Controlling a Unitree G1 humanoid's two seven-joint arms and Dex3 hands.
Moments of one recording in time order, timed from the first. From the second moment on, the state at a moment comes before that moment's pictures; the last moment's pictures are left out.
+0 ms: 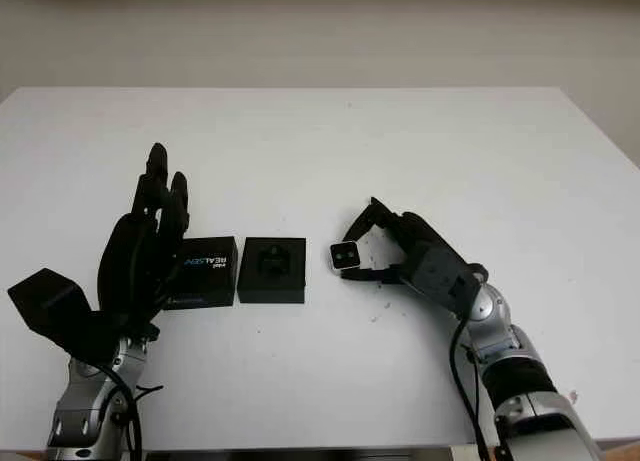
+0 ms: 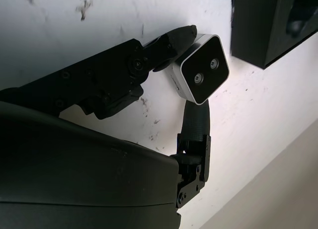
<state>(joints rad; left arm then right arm) -0.07 0.08 0.10 -0.11 -0.19 -0.03 -0.15 -0.47 -0.40 0.13 0.78 -0.20 -0.47 0.28</state>
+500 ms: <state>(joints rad) -0.06 0.08 0.10 -0.11 -0.20 -0.03 -0.17 -0.37 -0.32 0.05 0.53 0.00 -0.23 0.38</state>
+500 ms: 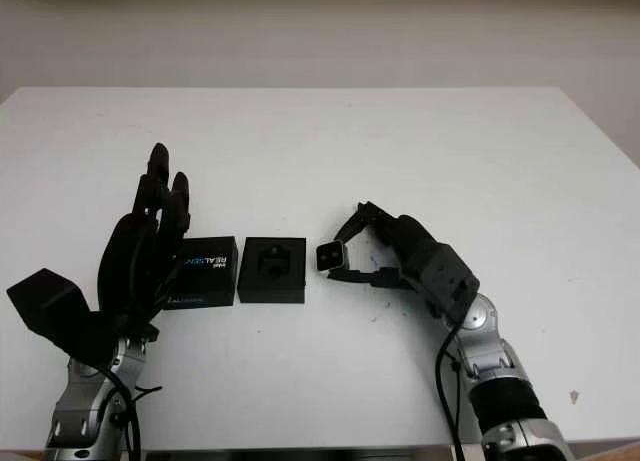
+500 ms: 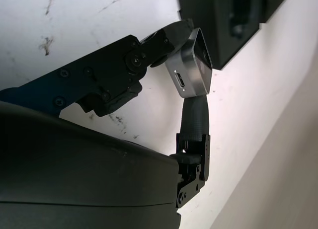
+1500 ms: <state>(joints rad) -0.06 0.10 0.11 -0.12 -0.21 0.00 -0.18 -0.28 -0.16 -0.01 0.23 0.21 0.00 0.39</state>
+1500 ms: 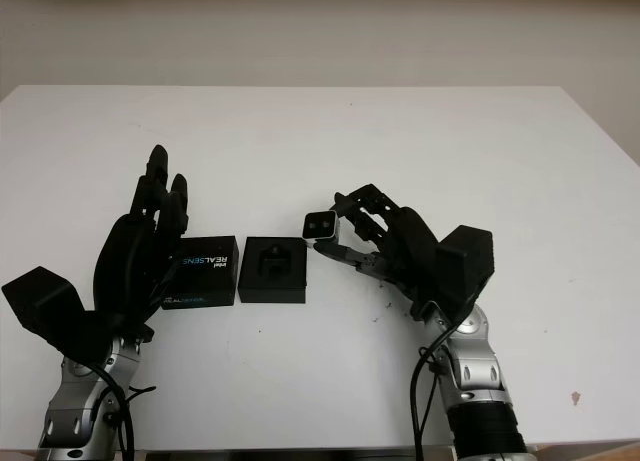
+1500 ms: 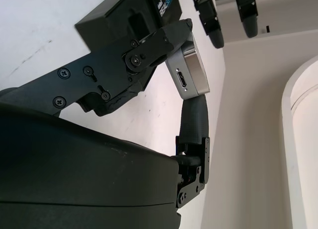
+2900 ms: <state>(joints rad) -0.06 0.10 0.11 -0.12 -0.20 -0.01 -0.17 -0.38 -0.05 0.05 0.49 0.12 -0.10 0.40</state>
